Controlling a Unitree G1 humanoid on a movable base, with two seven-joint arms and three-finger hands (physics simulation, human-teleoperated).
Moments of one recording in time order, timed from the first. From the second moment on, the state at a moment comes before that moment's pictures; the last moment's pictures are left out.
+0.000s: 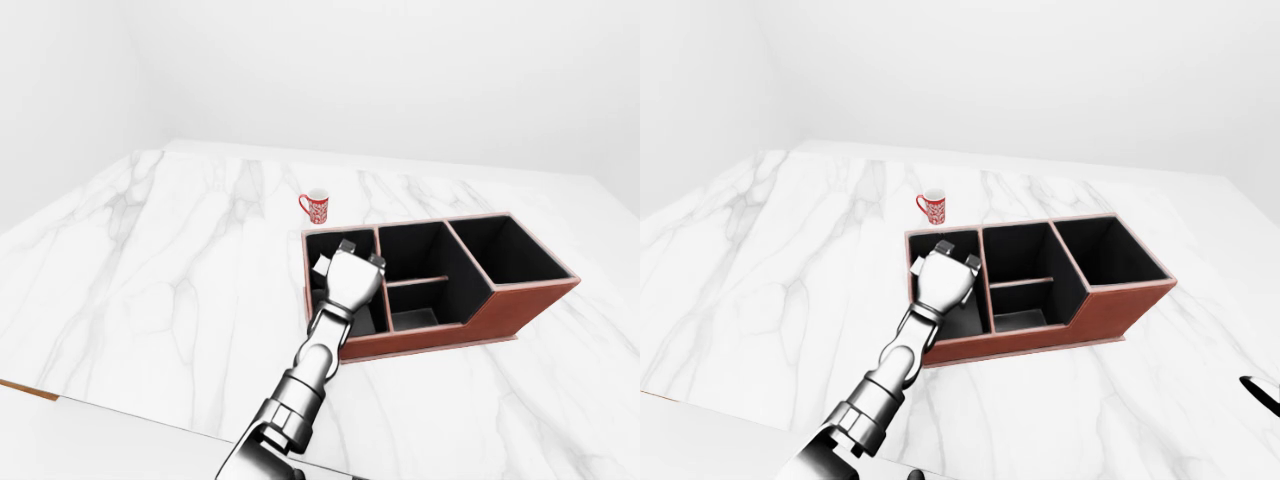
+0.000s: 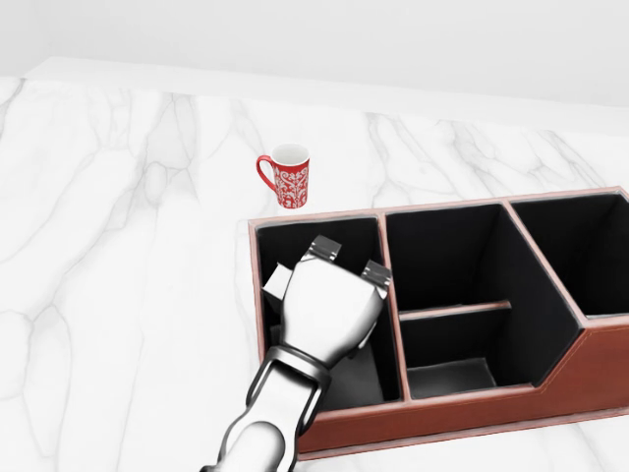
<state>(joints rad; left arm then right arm) -0.48 -0.21 -0.30 0.59 1.82 0.09 0.45 0.25 -0.07 -1.13 -0.53 0.49 0.09 0.07</state>
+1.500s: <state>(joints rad) -0.61 -0.18 -0.30 1.01 1.57 0.09 0.52 0.25 -0.07 -1.13 -0.52 0.48 0.09 0.07</state>
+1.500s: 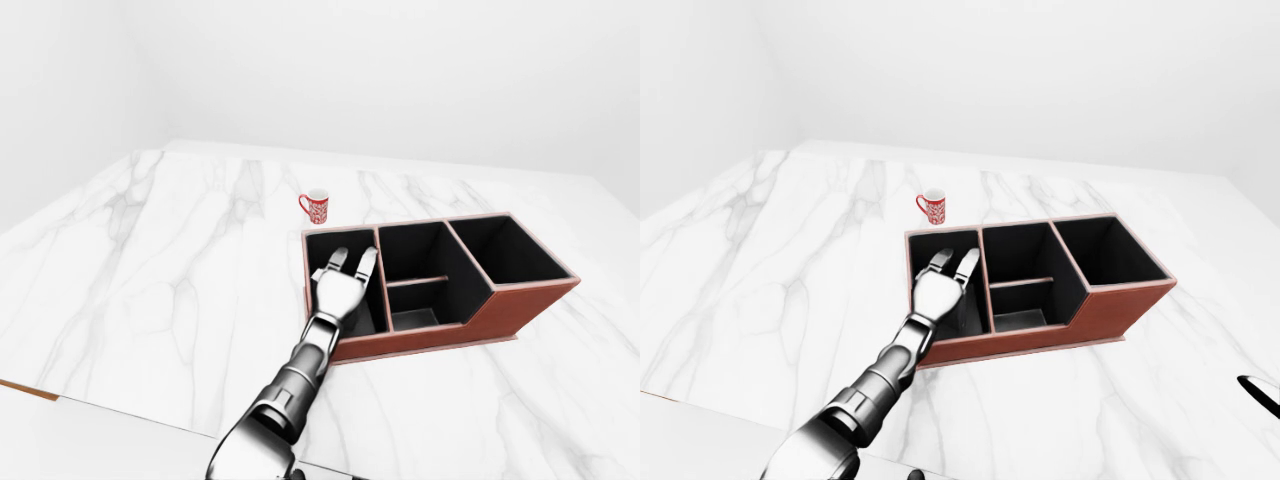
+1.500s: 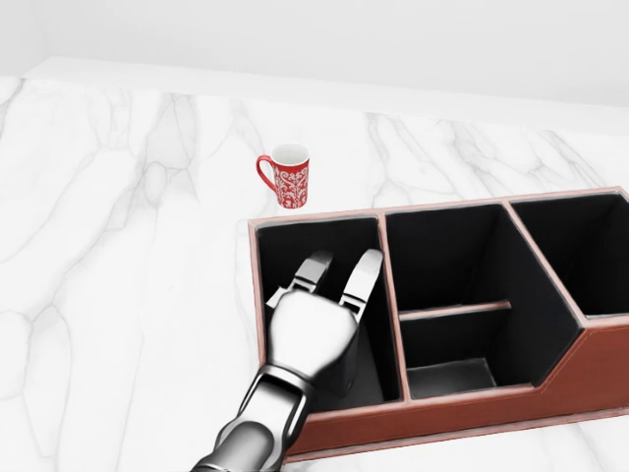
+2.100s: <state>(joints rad) -0.16 -0.17 -0.45 -0.39 1.88 0.09 0.01 0.25 -0.07 -1.13 -0.52 0.48 0.09 0.06</state>
